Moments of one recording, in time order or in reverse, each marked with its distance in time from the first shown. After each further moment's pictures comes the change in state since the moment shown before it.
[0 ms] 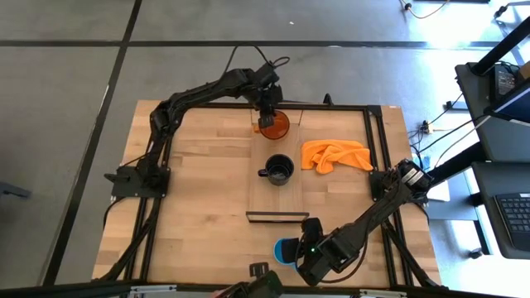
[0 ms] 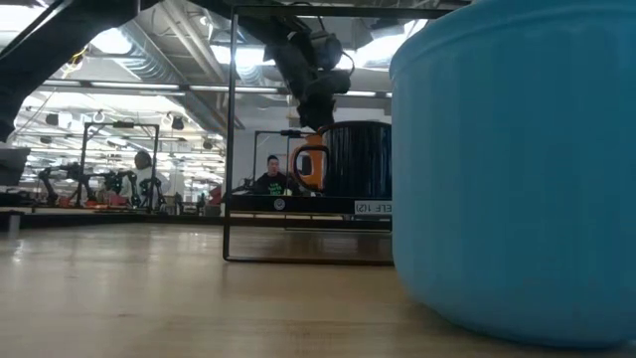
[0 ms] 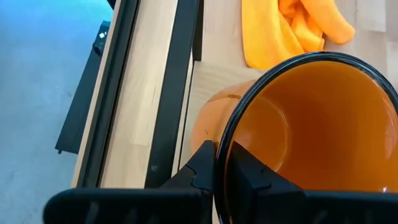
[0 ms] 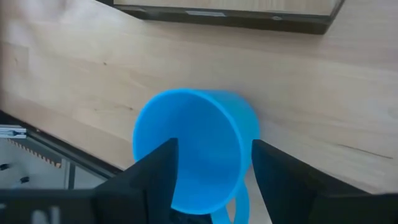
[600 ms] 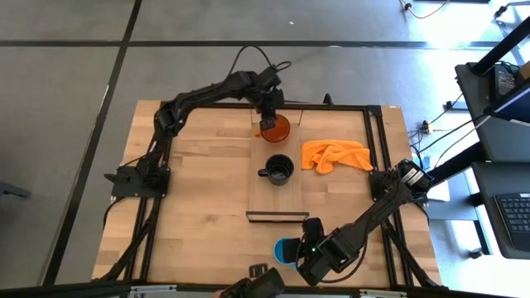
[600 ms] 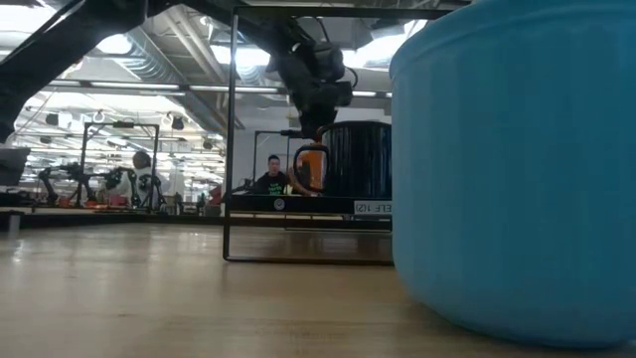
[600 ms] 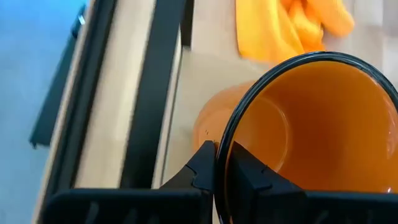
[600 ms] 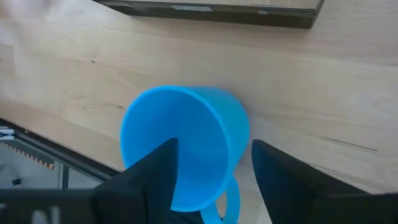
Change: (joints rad) left arm 0.003 0.054 0.004 -0.024 0.046 -0.024; right arm 0.000 0.000 0.000 -0.025 -0.031 0.020
